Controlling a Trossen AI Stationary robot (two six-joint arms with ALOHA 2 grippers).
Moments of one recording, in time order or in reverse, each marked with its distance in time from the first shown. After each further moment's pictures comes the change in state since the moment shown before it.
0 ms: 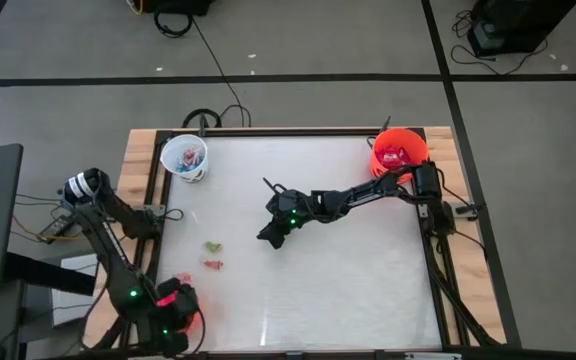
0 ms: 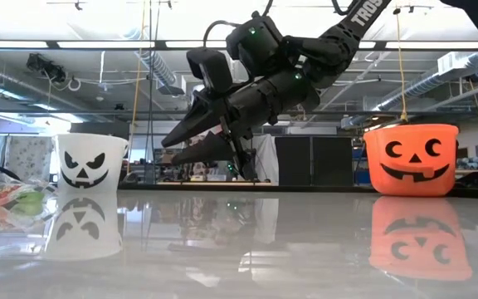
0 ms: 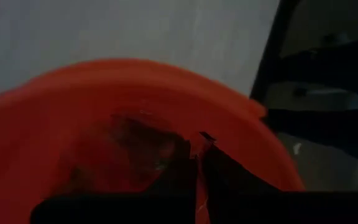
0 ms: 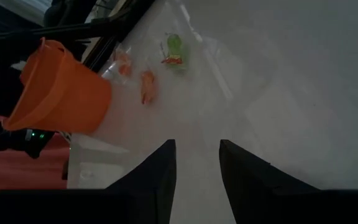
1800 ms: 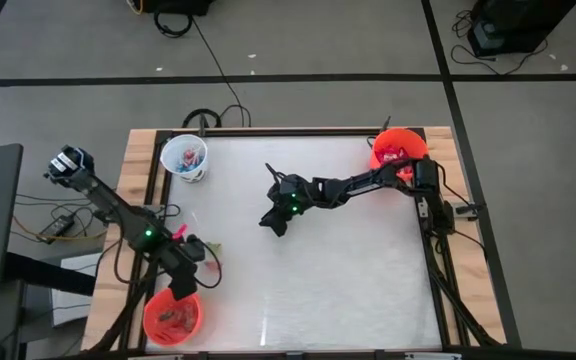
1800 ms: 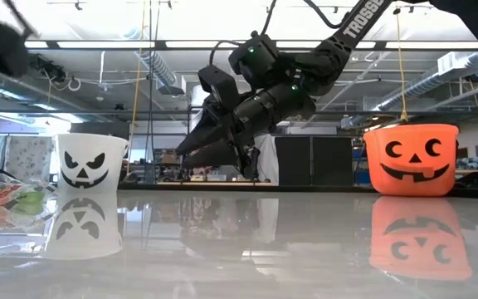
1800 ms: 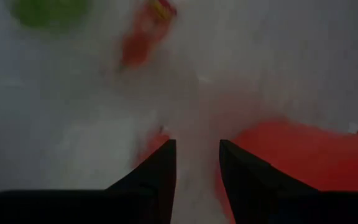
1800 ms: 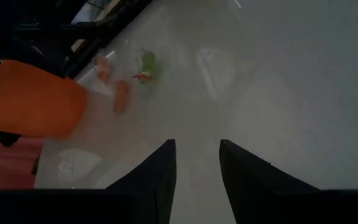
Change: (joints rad) left arm 0.395 -0.386 -0.342 -0.103 0.230 0.294; right arm -0.104 0.000 0.000 -0.026 -0.067 -0.180
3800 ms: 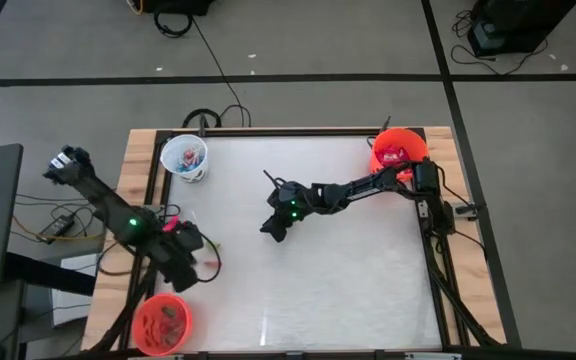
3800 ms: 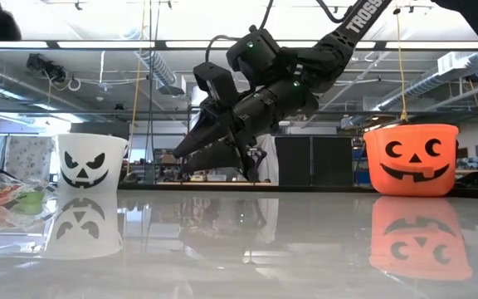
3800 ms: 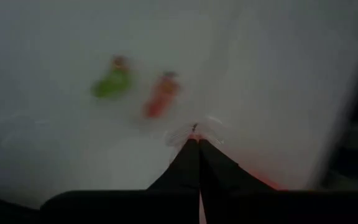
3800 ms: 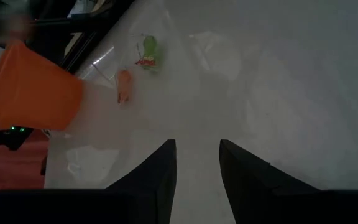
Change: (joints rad) left arm -0.002 0.001 0.274 -0.280 -0.219 0.006; right arm 0.048 0.000 0.000 -0.031 0.026 0.092
